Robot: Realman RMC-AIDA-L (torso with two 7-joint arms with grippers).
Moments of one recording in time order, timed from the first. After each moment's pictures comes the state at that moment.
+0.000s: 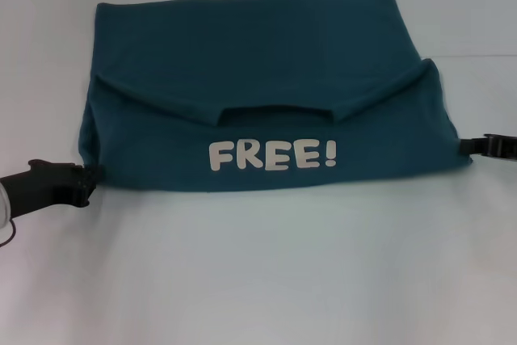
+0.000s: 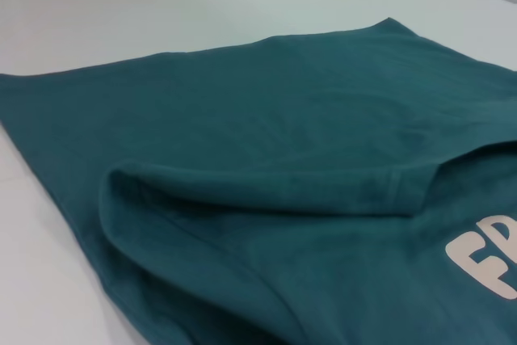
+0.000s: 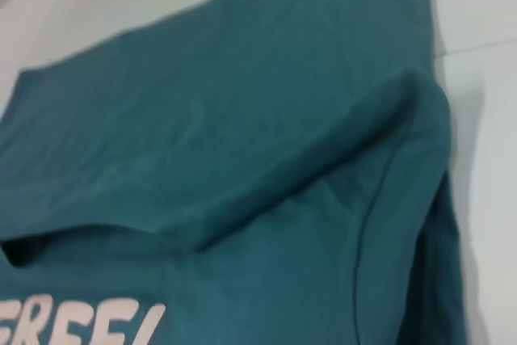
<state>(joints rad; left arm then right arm) -0.44 -2.14 0.65 0.76 2.13 1.05 -1.53 0.60 1.97 -0.66 -0.58 -2.22 -1.06 2.12</state>
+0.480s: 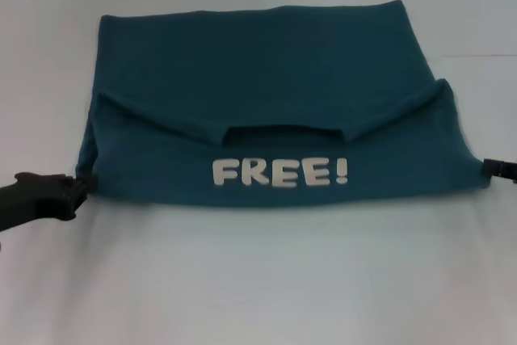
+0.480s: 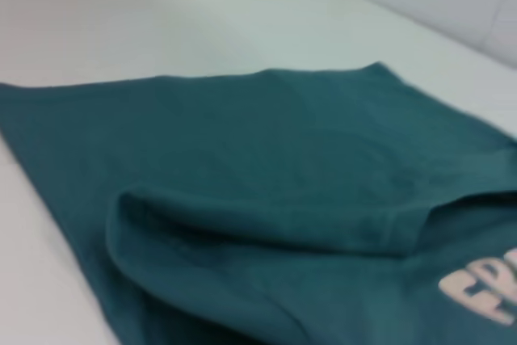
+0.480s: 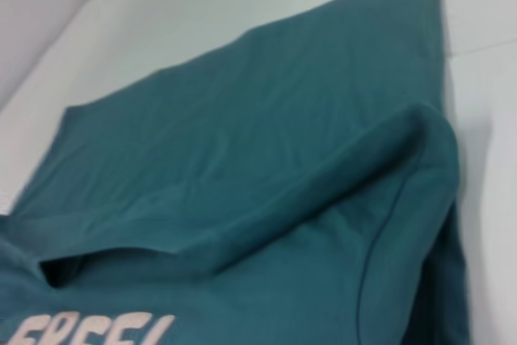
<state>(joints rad) -0.39 -2.14 0.57 0.83 2.13 1.23 -1.57 0.47 1.97 -0.57 -0.64 -2.14 -1.23 1.97</state>
